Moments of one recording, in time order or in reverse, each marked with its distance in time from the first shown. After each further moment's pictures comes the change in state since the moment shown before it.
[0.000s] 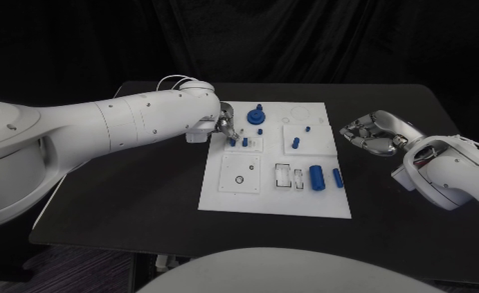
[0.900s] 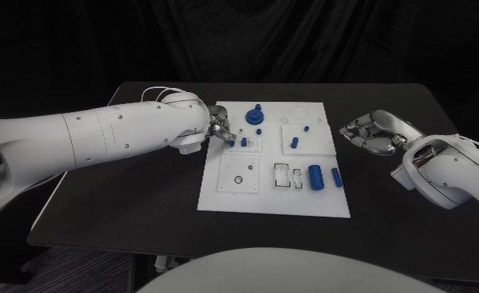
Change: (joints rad) left arm -0.008 -0.147 -0.002 0.218 0.002 -0.208 0.004; left_hand -0.019 -0.029 0.071 -0.021 0.014 0.007 0.003 -0.005 -0.002 0.000 0.000 0.000 0.000 0.000 0.000 0.000 0.000 0.000 -0.004 -0.003 -0.016 0.000; right arm 0.000 -0.004 0.000 0.000 0.000 0.001 -0.001; right_hand 0.000 0.000 0.003 -0.003 0.000 0.000 0.000 0.000 0.000 0.000 0.000 0.000 -0.001 0.000 0.000 0.000 0.000 0.000 0.000 0.000 0.000 0.000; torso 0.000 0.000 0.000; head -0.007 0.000
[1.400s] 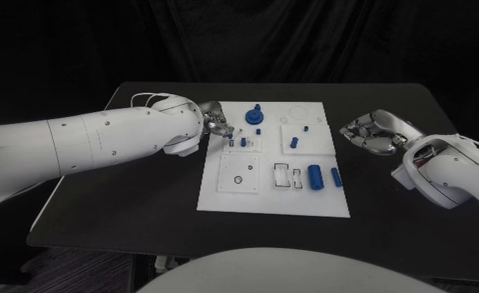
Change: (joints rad) left arm -0.020 -0.063 0.000 0.065 -0.026 -0.198 0.043; left_hand -0.019 -0.018 0.026 0.001 0.000 0.003 0.000 0.000 0.003 0.000 0.000 0.000 0.000 0.000 0.000 0.000 0.000 0.000 0.000 0.000 -0.010 0.000; right arm 0.000 -0.004 0.000 0.000 0.000 0.000 0.000; right_hand 0.000 0.000 0.000 0.000 0.000 0.000 0.000 0.000 0.000 0.000 0.000 0.000 -0.001 0.000 0.000 -0.005 0.000 0.000 0.000 0.000 -0.004 0.000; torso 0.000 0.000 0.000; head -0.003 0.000
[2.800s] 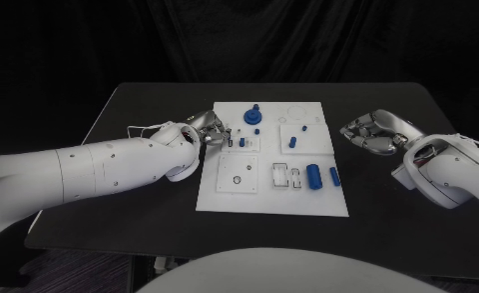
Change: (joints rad) left arm -0.129 -0.003 -0.001 -0.019 -0.101 -0.325 0.101; left_hand -0.001 -0.001 0.012 0.007 -0.002 0.005 -0.002 0.000 0.005 0.000 0.000 0.000 0.000 0.000 0.000 0.000 0.000 0.000 0.000 0.000 -0.004 0.000; right arm 0.000 -0.014 0.000 0.010 0.000 -0.002 0.000; right_hand 0.000 0.000 0.000 0.000 0.000 0.000 0.000 0.000 0.000 0.000 0.000 0.000 0.000 0.000 0.000 0.000 0.000 0.000 0.000 0.000 0.000 0.000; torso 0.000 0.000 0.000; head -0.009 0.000
